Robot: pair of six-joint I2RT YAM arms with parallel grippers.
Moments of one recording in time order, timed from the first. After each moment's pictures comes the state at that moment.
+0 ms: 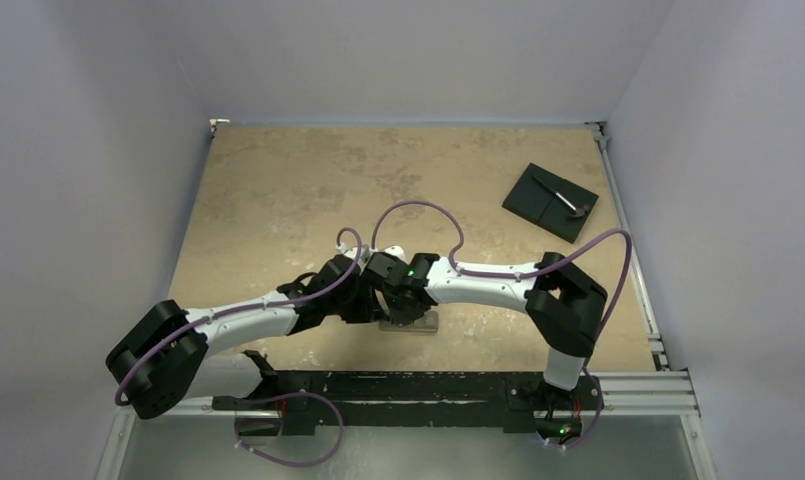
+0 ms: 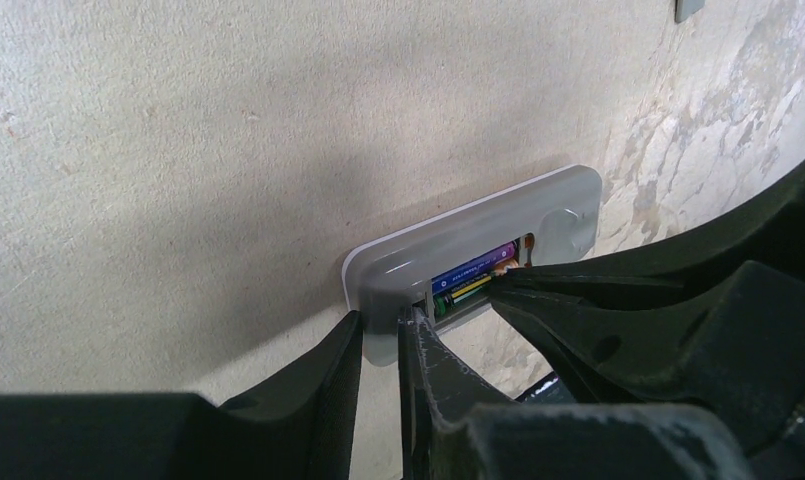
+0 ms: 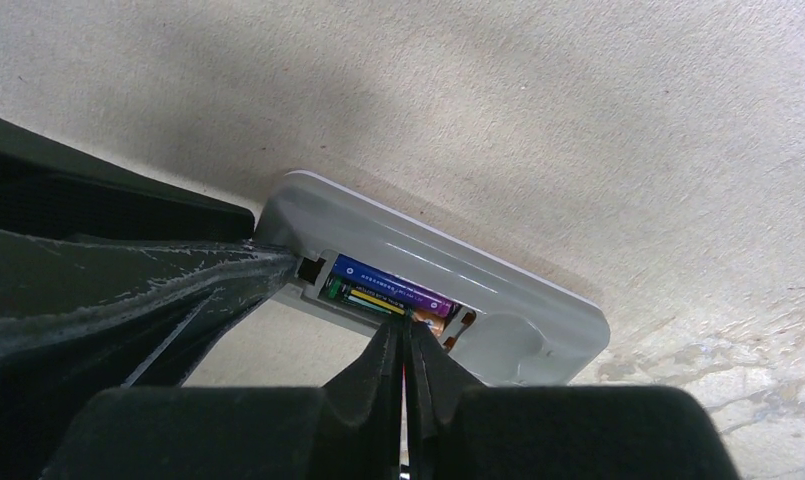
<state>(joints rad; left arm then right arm) -0.79 1.25 0.47 -0.05 0.12 -0.80 1.12 1.79 1.22 -0.72 0.19 0.67</state>
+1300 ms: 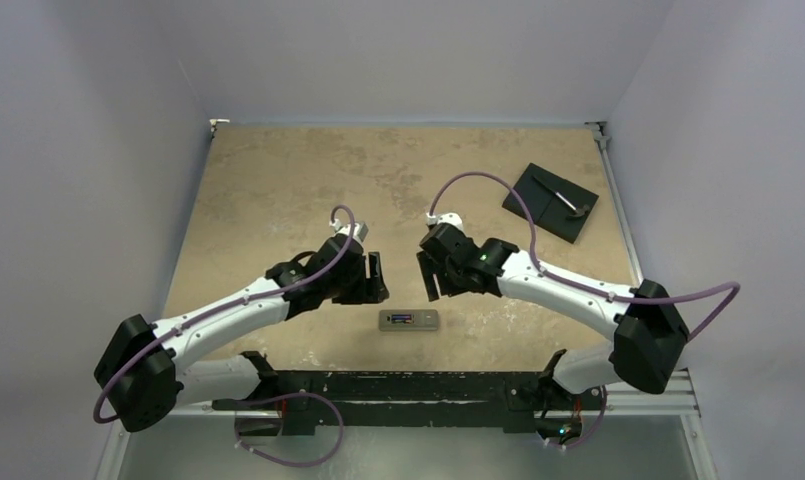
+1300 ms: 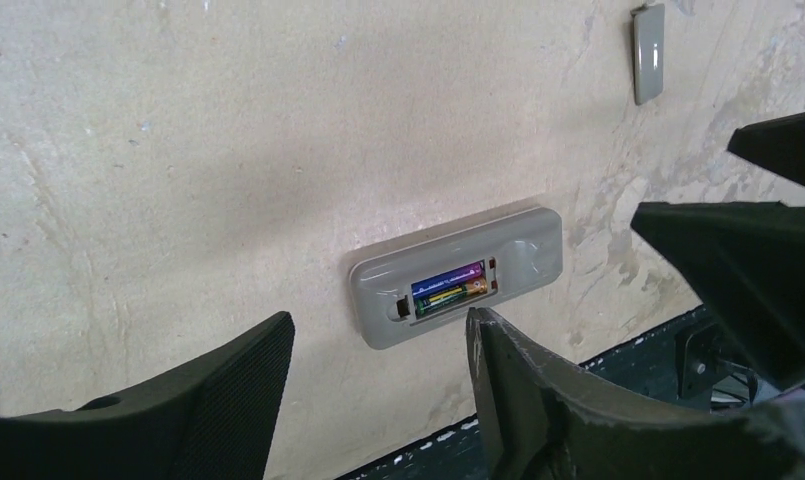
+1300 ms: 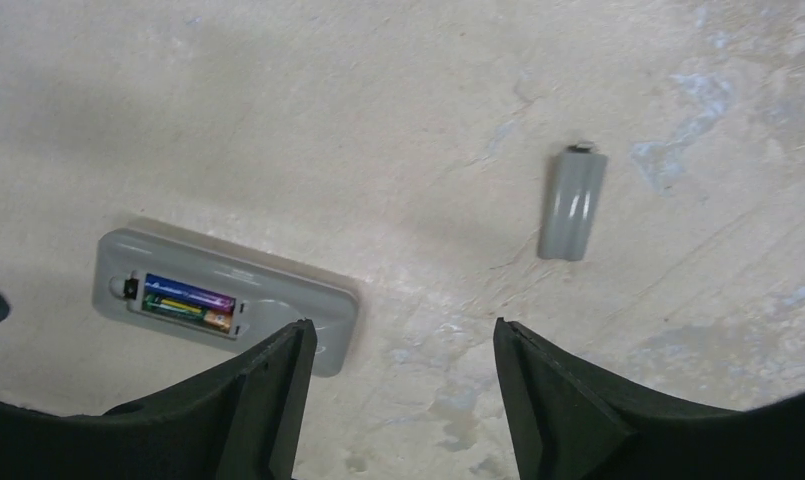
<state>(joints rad) -0.80 1.16 0.71 -0.40 -0.05 -0.75 0.93 1.41 1.01 -0.70 0.30 0.55</state>
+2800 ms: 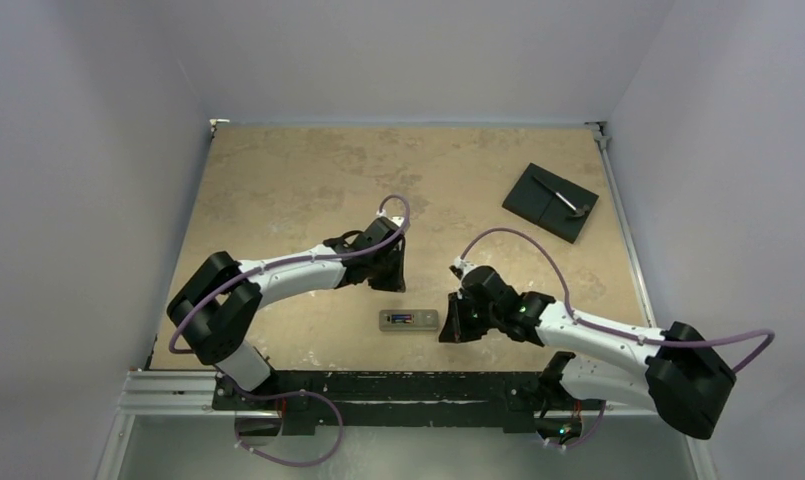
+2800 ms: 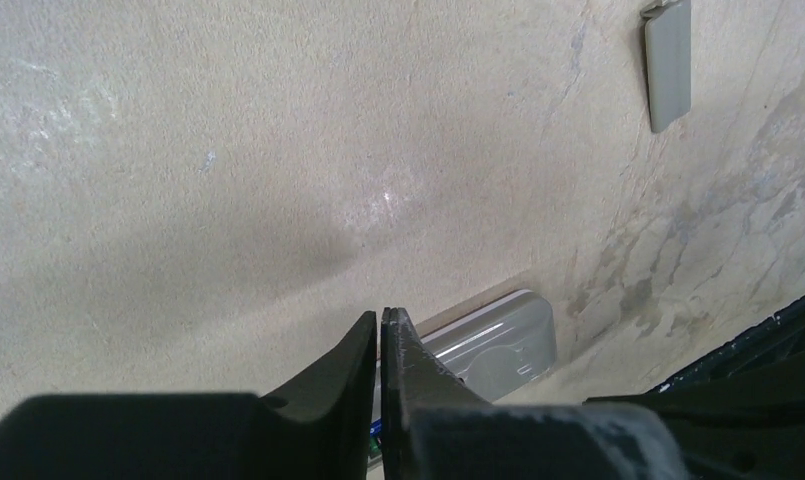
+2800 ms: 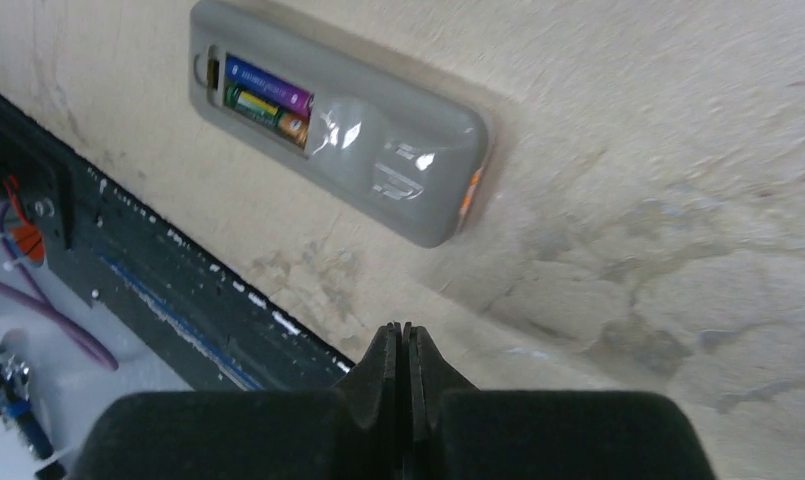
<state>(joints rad) -0.81 1.61 0.94 -0.29 0.04 -0.65 0.84 1.08 0.45 -0.28 -0.19 0.71</state>
